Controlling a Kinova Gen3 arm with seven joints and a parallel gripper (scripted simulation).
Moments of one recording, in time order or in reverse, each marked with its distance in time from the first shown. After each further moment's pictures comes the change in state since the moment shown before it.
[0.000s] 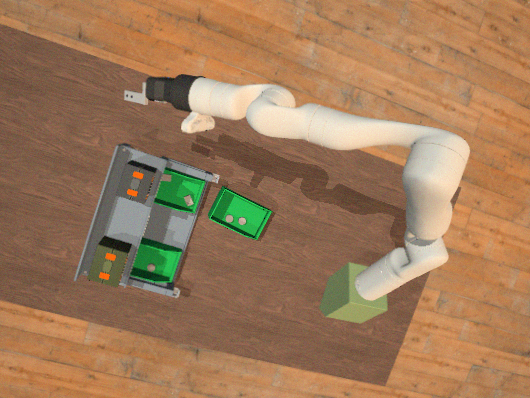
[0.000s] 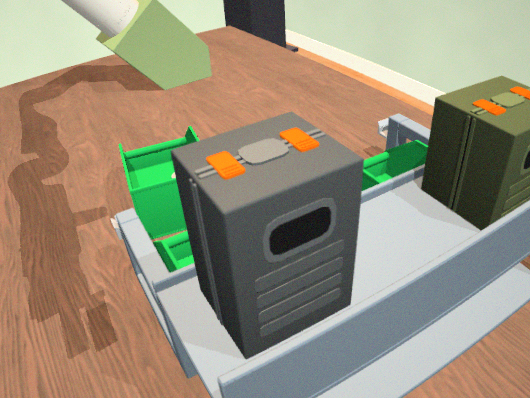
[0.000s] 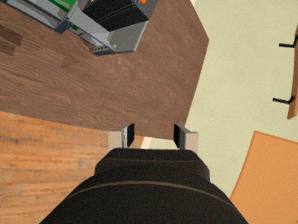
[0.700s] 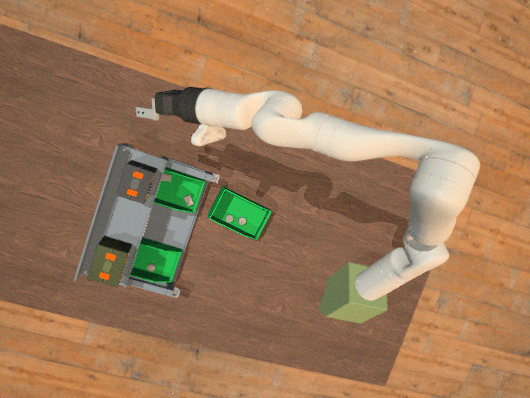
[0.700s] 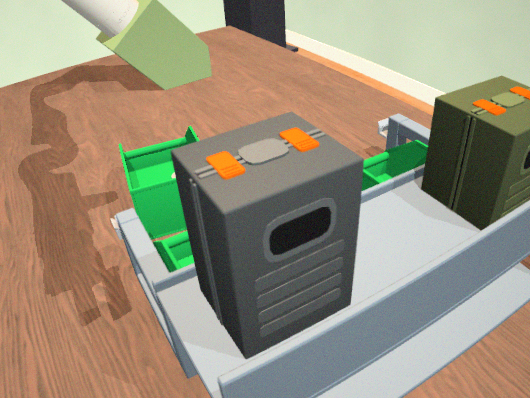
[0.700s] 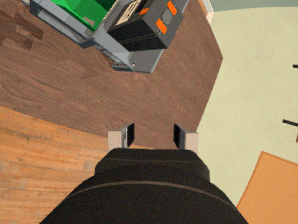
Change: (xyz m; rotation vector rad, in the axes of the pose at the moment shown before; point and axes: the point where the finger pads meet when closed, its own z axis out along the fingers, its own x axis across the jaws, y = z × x) arm -0.014 -0.030 -0.024 0.064 -0.069 -0.091
